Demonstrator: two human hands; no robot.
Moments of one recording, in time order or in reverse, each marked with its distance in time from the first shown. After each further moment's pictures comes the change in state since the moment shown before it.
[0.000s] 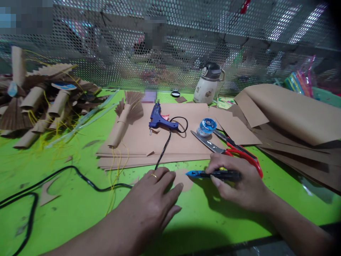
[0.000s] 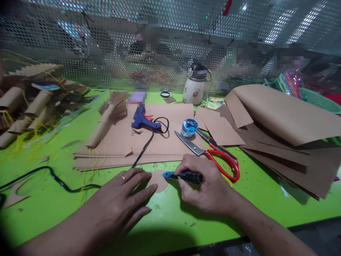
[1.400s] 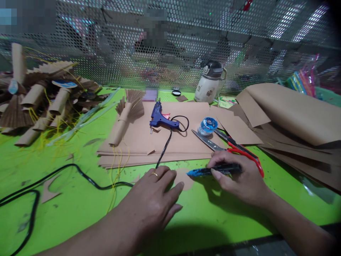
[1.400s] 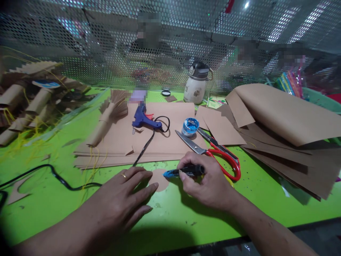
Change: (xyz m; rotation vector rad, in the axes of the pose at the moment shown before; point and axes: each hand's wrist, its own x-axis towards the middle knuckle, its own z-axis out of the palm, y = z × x) left_hand -0.003 -0.003 0.005 0.001 0.036 0.022; right_hand 0.000 0.002 0.001 -0.112 0.055 0.156
